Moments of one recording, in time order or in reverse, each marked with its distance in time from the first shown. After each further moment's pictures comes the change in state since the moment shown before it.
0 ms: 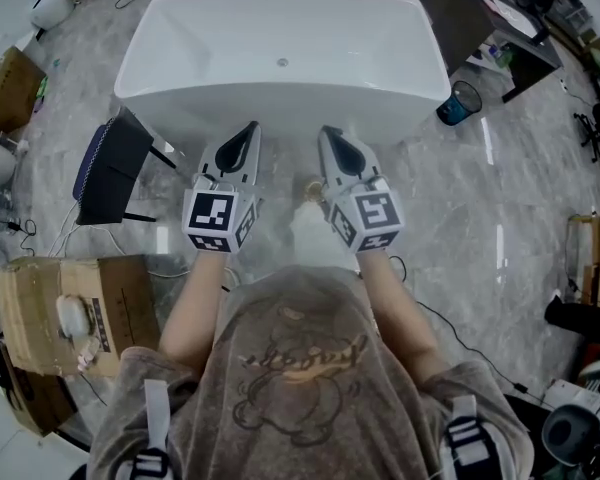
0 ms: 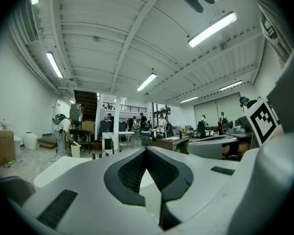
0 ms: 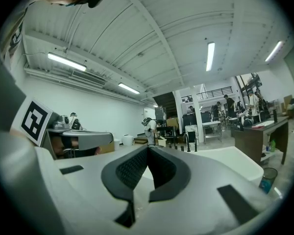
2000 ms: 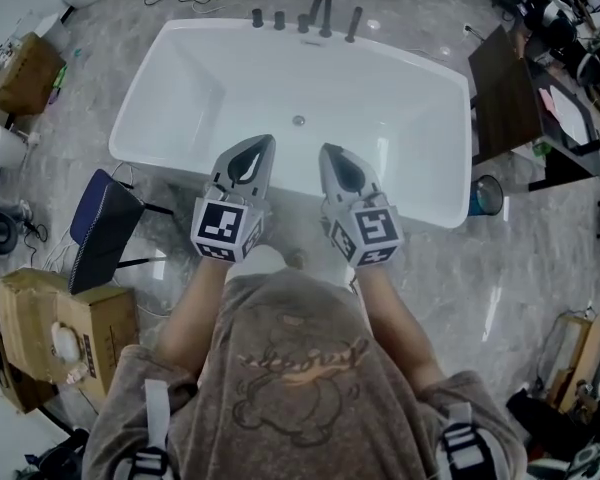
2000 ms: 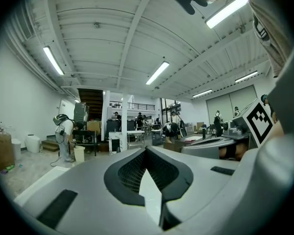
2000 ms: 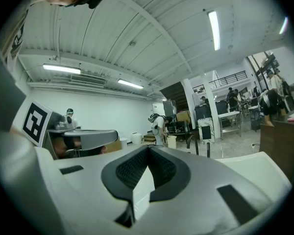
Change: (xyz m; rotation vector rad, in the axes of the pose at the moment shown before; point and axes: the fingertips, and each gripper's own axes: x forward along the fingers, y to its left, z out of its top) left arm 0.375 0.148 0.032 0.010 0.019 0.103; right arm 0.338 -0.238 0.047 0.044 0.051 0.194
